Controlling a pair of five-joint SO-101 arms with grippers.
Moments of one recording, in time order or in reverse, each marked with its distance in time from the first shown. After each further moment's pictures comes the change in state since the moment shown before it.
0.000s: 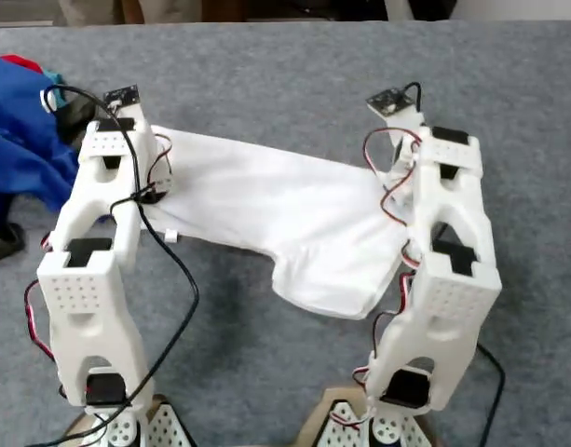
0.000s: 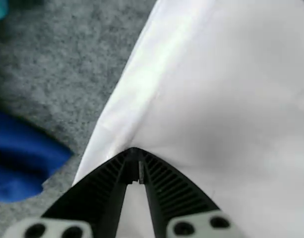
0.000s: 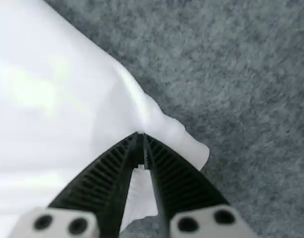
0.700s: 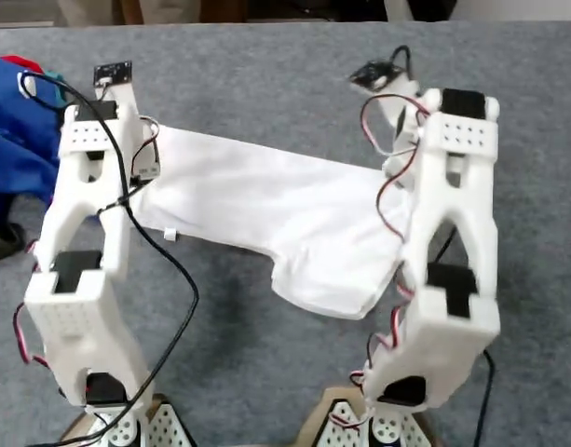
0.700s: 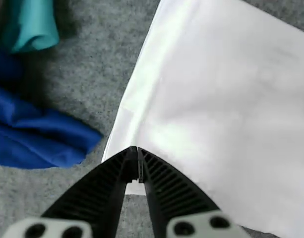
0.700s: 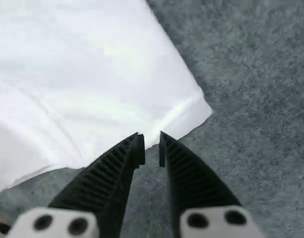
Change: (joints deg) left arm -1.0 -13.6 2.4 6.7 -8.5; right arm -5.4 -19.2 -6.1 25.8 10.7
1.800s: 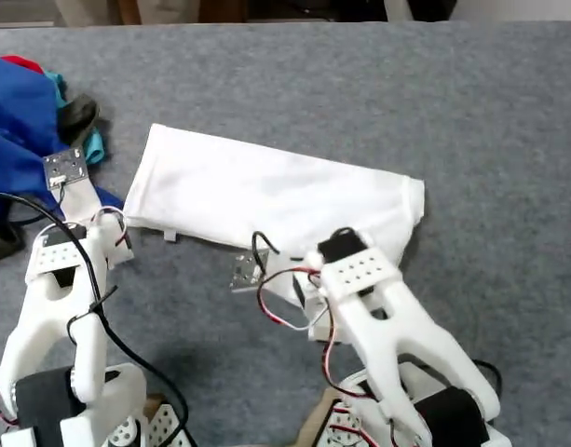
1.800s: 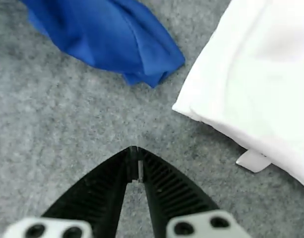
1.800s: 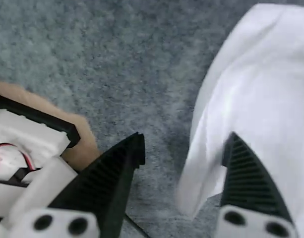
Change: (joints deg) left arm -10.3 -40.3 66.0 -38.0 -0.6; right arm -31.4 -39.5 69.9 -9.8 4.6
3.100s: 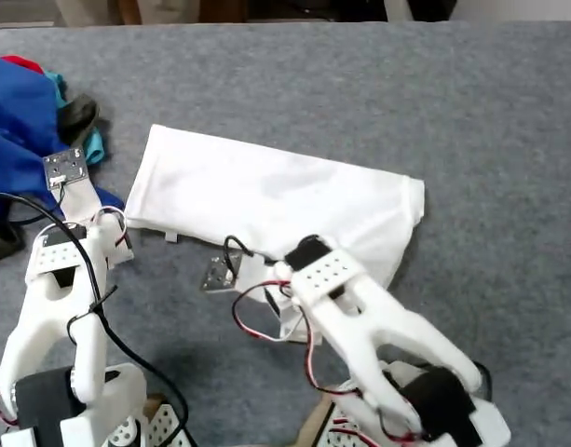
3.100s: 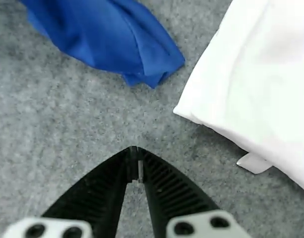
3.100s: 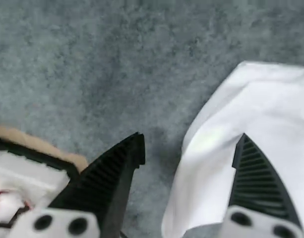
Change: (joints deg) left arm 0.0 0.0 0.0 0.0 0.0; right arm -9.5 8.5 -2.2 -9.3 -11.2
